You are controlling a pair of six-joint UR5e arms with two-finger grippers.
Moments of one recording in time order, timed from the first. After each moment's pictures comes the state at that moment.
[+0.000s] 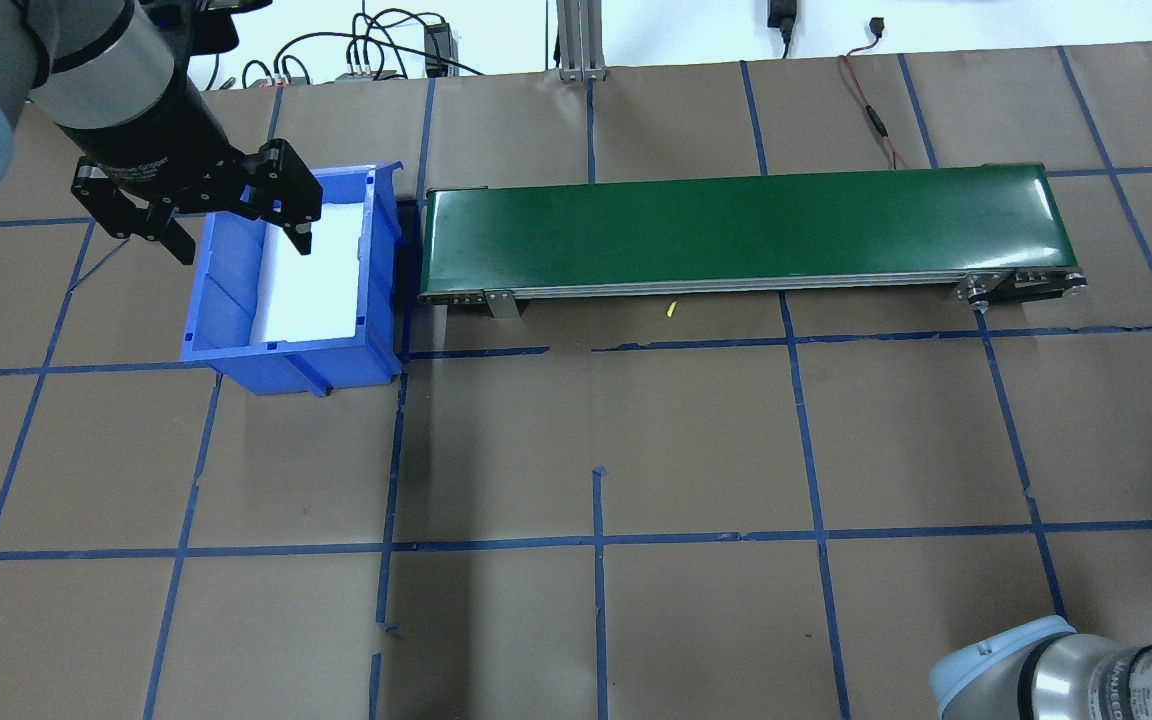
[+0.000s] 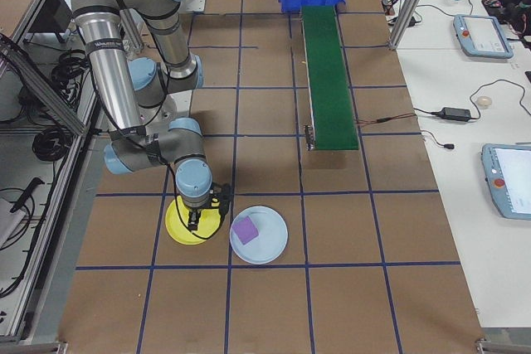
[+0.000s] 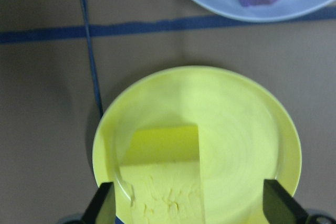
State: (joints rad) left arm -1.55 -1.54 -1.57 -1.59 1.60 -0.04; right arm 0.31 -1.37 1.94 -2.04 -1.67 -1.23
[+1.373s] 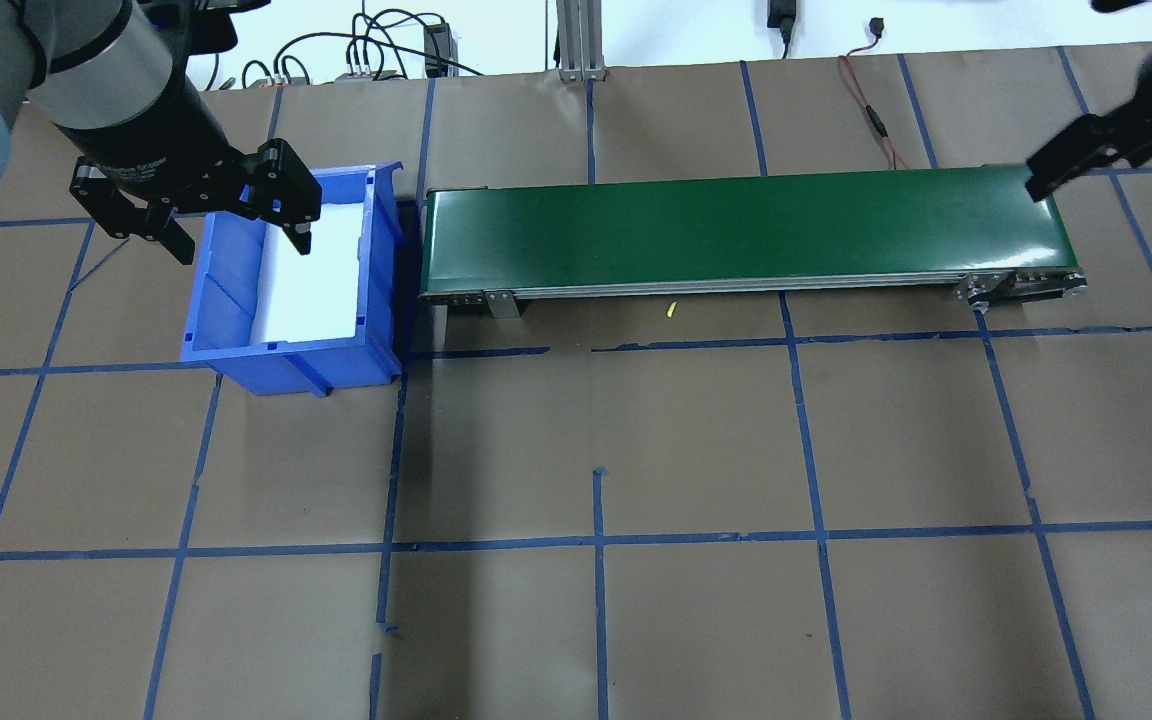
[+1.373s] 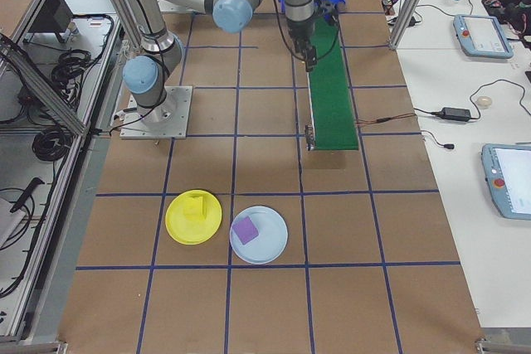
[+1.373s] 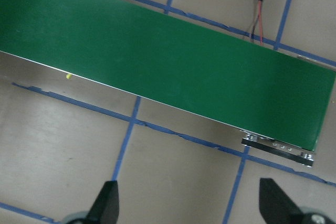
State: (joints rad) left arm -1.55 -1.54 -1.57 -1.59 1.60 -0.04; right arm 1.44 -1.59 1.55 -1.72 -1.50 -0.42
